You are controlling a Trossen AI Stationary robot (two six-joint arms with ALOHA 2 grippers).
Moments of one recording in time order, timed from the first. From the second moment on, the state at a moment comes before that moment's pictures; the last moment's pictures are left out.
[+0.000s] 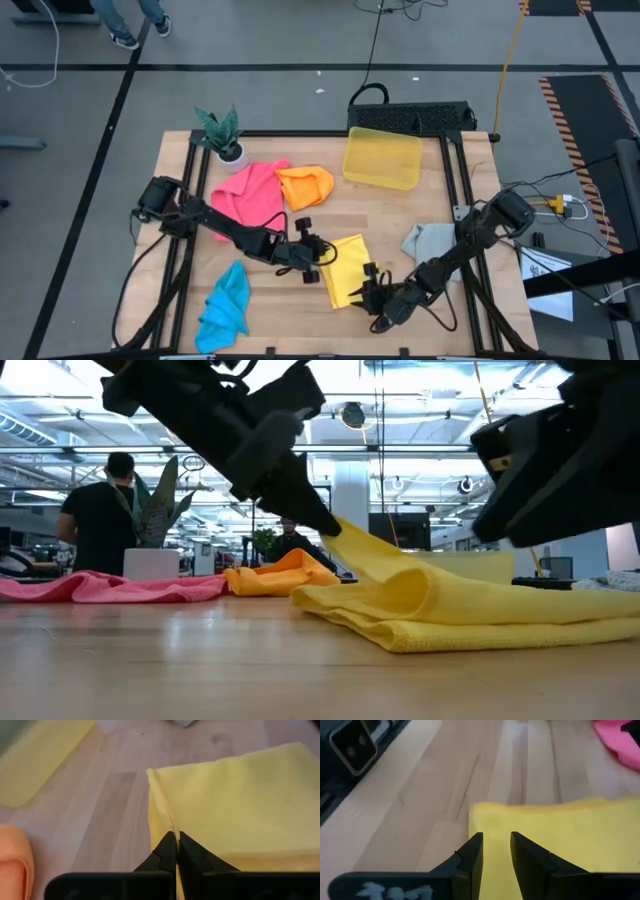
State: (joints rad) left arm -0.32 1.84 1.00 0.13 -0.45 -0.17; right arm 0.70 1.80 0.81 0.28 0.49 0.23
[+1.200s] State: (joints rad) left arm -0.32 1.83 1.00 0.10 -0.44 -0.19; right arm 0.69 1.97 1.05 0.07 0.50 0.26
